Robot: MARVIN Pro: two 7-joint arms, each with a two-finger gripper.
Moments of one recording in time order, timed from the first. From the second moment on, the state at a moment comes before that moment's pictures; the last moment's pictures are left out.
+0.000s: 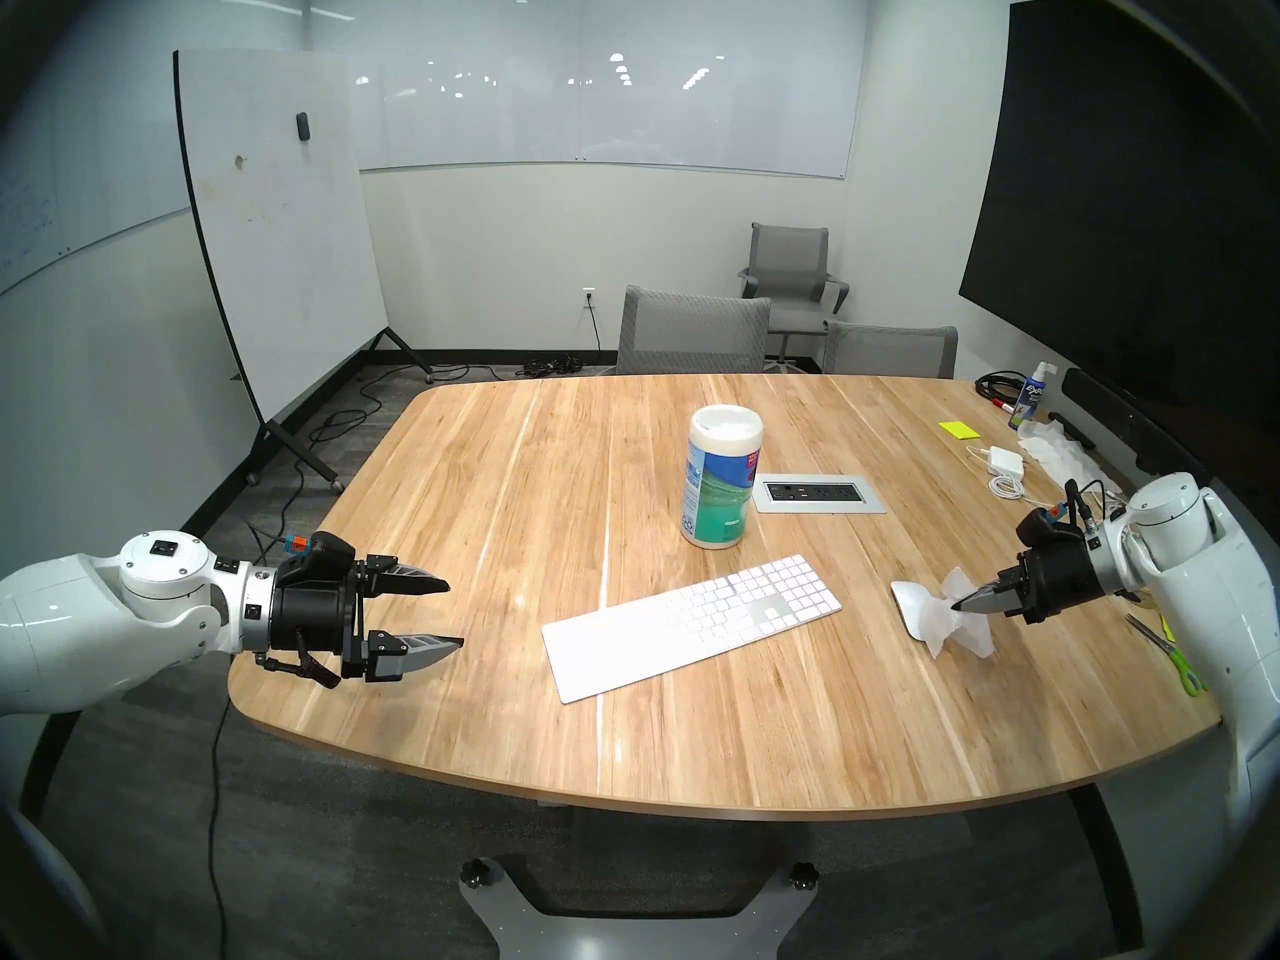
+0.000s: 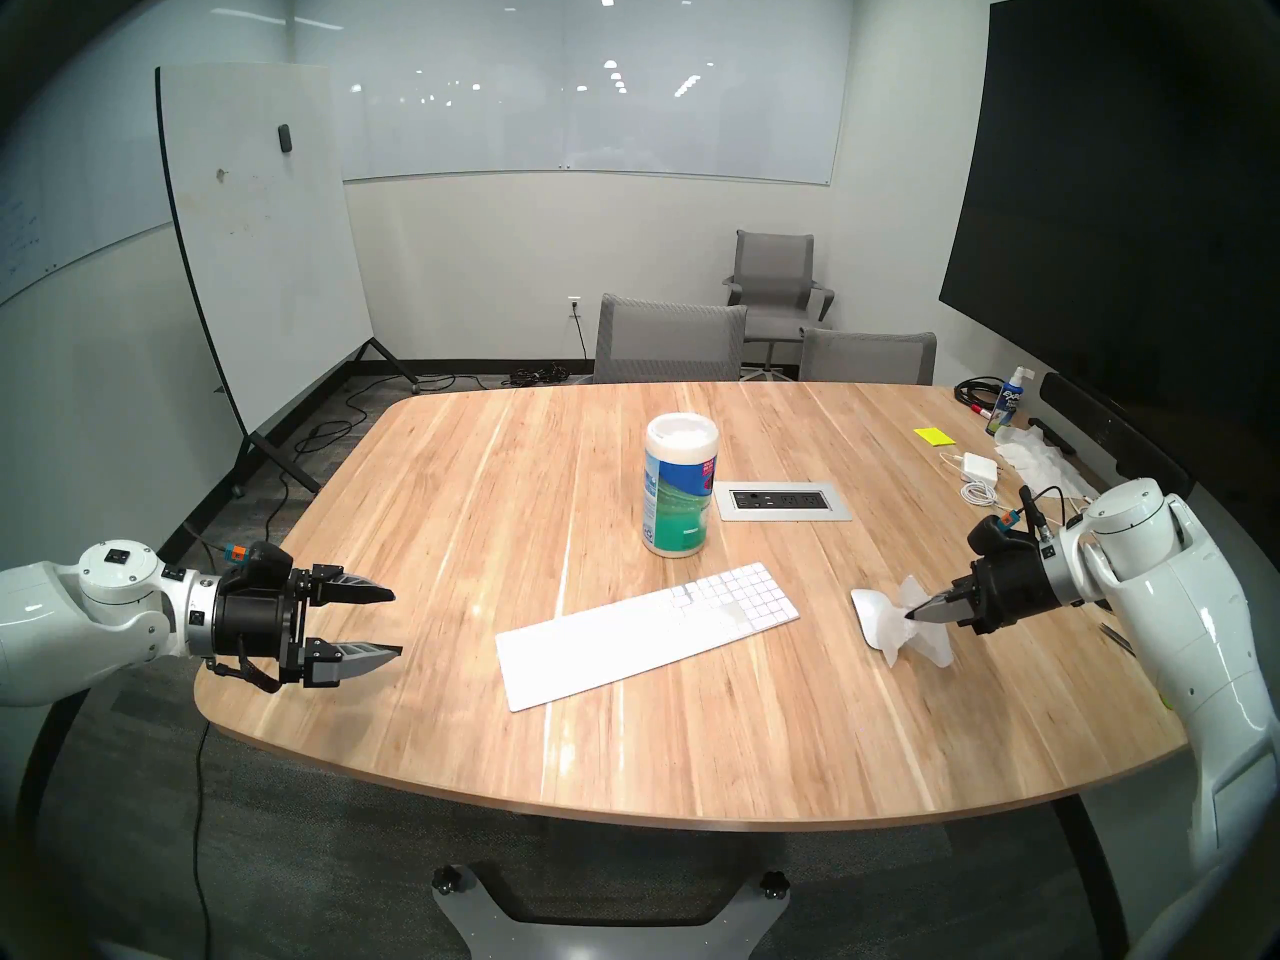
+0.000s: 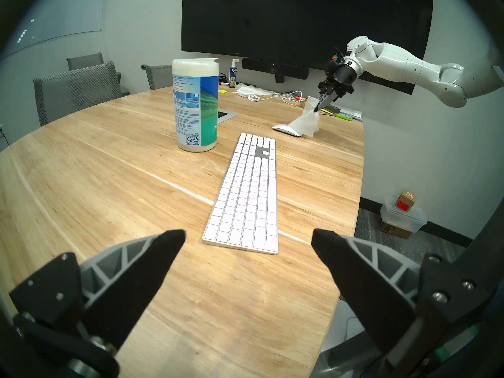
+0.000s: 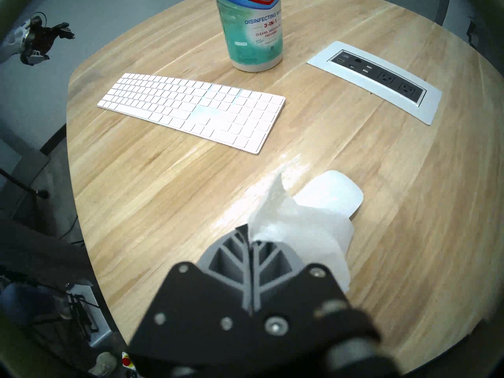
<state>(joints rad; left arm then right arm) 1.07 -0.11 -0.57 -1.70 -1.14 -0.12 -0.79 -1.29 -0.52 1.45 -1.29 0.24 0.52 1.32</state>
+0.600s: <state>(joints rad) 1.07 -0.11 -0.57 -1.70 -1.14 -0.12 -0.79 -1.16 -0.59 1.27 -1.22 0.20 0.54 1.30</state>
